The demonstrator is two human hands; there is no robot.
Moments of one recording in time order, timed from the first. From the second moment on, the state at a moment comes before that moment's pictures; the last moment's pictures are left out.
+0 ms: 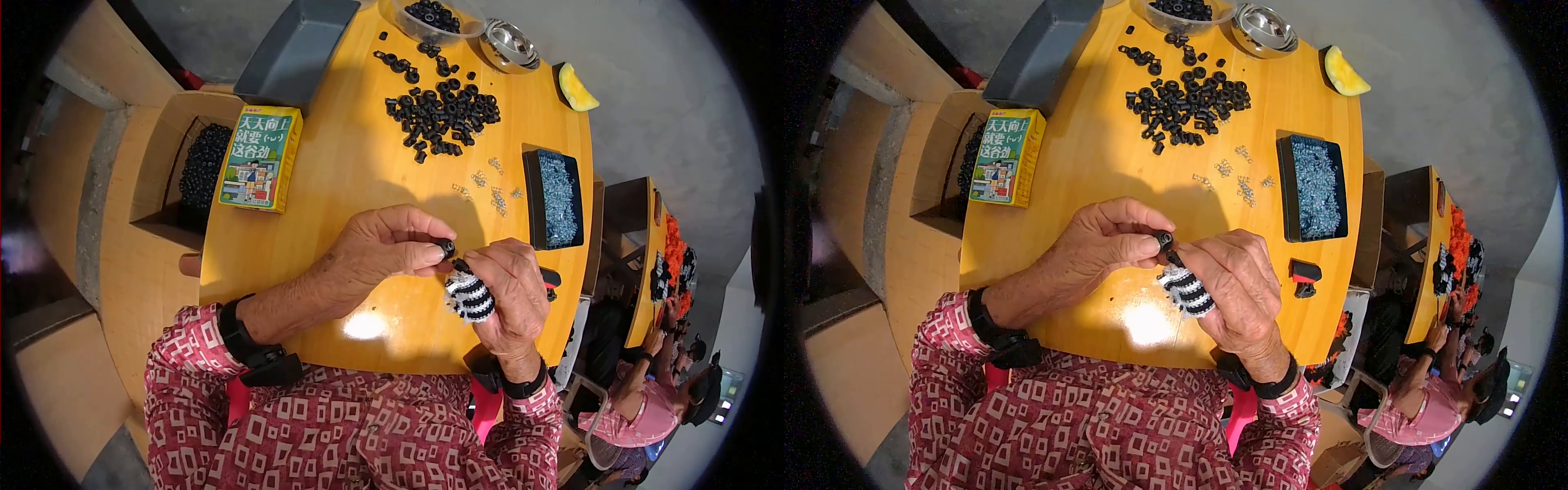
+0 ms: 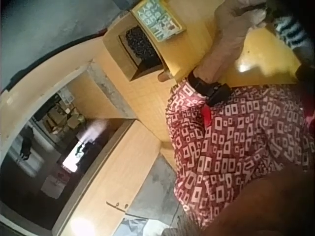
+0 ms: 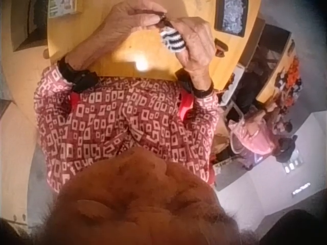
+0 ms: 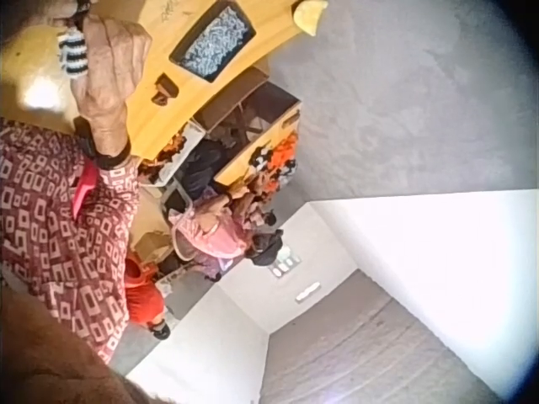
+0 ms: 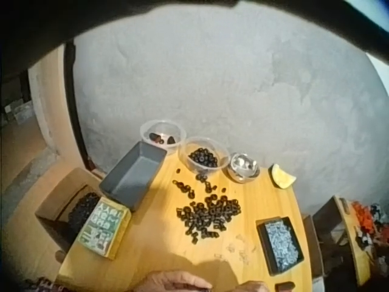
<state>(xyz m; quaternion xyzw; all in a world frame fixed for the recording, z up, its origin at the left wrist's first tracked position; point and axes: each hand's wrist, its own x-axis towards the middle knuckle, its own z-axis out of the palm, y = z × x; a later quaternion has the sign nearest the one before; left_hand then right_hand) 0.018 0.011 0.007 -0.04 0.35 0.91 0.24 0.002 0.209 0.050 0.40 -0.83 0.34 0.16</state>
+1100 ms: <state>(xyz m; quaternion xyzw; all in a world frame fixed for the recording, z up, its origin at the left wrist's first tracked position) 0.017 0.012 0.009 0.03 0.46 0.85 0.25 0.009 0.223 0.048 0.39 -0.85 0.34 0.13</state>
